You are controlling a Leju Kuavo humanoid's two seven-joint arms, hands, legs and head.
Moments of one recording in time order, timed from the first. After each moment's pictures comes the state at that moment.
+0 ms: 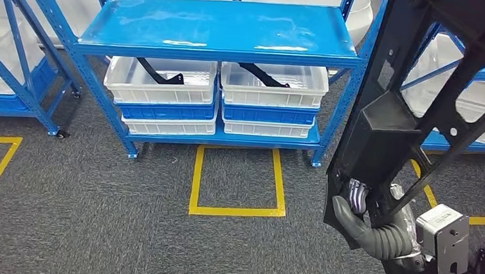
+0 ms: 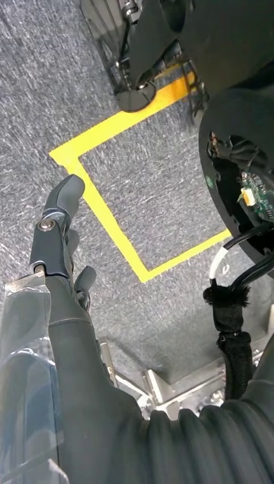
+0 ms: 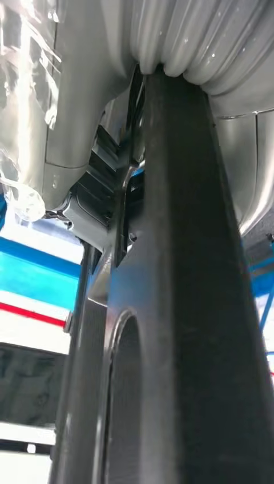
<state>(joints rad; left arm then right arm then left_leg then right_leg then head) -0.11 0.04 -0.97 -0.20 0.65 -0.22 0.06 -0.30 -0.66 0.52 -2.35 -0.19 -0.35 0.29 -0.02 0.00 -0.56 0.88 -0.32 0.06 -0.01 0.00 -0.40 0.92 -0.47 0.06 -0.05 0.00</state>
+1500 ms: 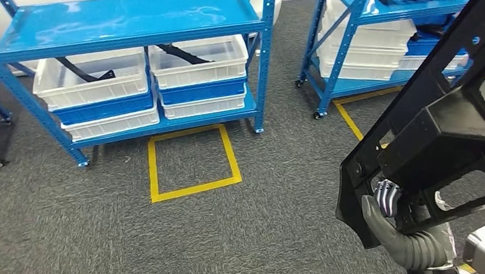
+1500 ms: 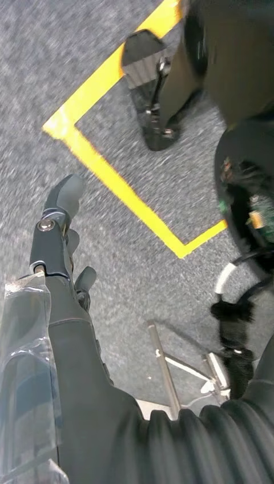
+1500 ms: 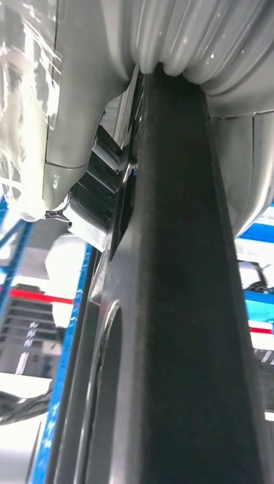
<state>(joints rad) -0.11 0.03 -0.99 -0.20 0.68 -0.12 0.04 -0.20 -0.70 0.38 -2.45 -0.19 -0.38 0.29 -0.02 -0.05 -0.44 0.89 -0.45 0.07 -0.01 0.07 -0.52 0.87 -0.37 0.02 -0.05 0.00</state>
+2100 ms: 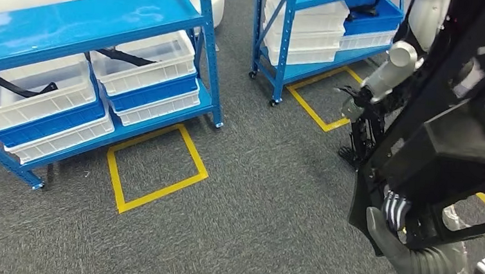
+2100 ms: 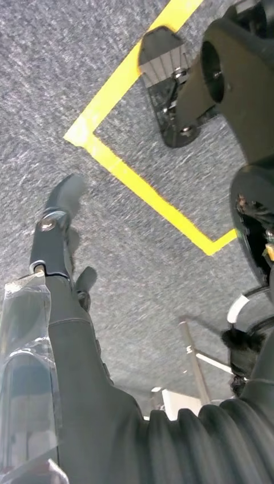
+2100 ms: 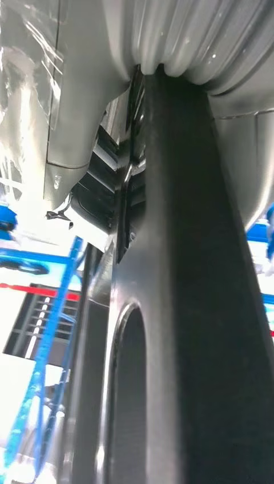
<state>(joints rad) -0.10 0.01 -0.99 -0.20 0.72 0.00 0.05 -0.10 -0.71 0.33 -2.54 -0.05 -0.42 0.34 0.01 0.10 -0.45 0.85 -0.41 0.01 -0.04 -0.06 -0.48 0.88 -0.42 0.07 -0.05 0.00</state>
